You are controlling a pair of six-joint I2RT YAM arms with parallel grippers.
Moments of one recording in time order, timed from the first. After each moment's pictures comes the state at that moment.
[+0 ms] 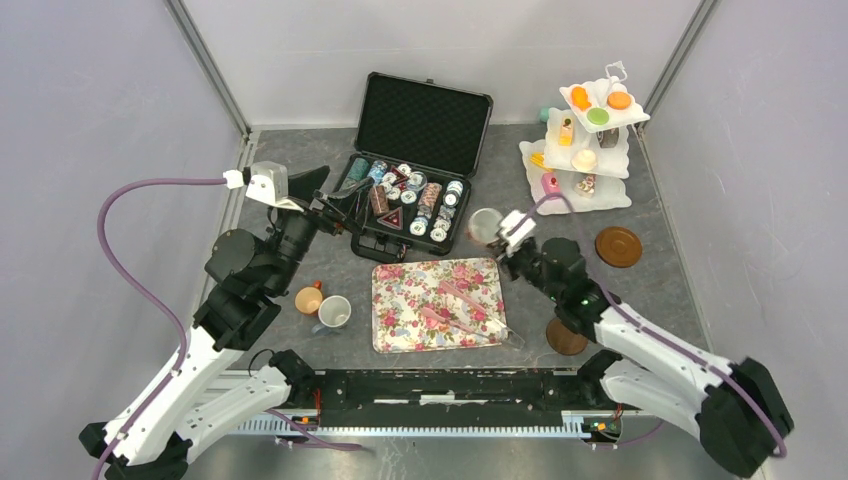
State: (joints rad) left arm -0.69 0.69 0.96 0.01 -0.26 -0.18; right arm 0.67 0.99 0.46 0.29 -0.12 -0.24
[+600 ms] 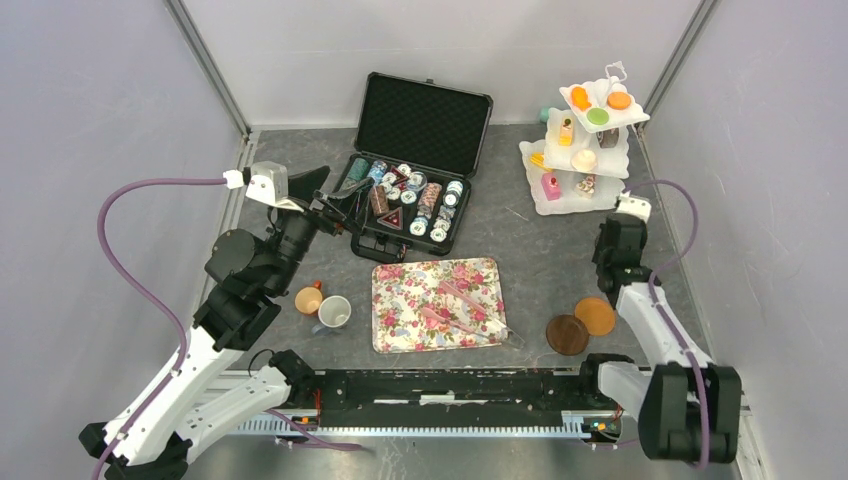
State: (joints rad) left arm -0.69 0.69 0.96 0.01 -0.25 -0.19; right arm 0.00 1.00 0.49 -0.11 0.38 0.12
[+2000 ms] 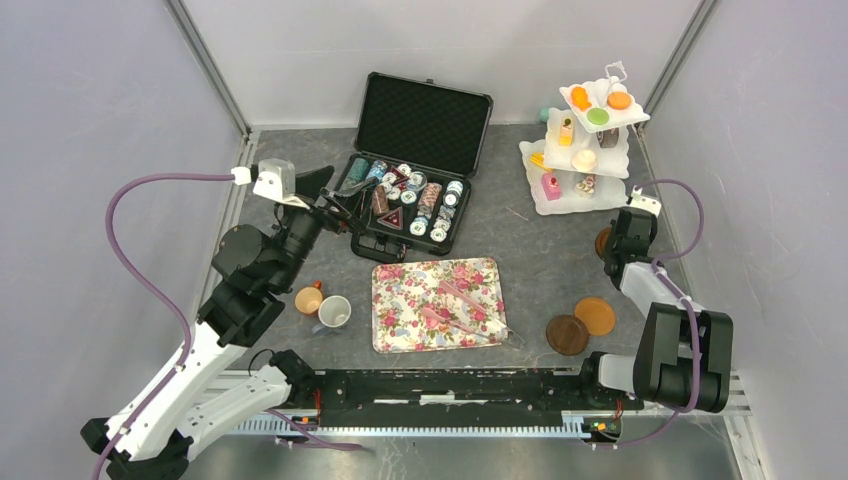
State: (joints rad) left arm -0.69 0.71 0.96 0.01 -0.25 -0.19; right arm -0.19 1.29 0.55 0.03 0.30 0.11
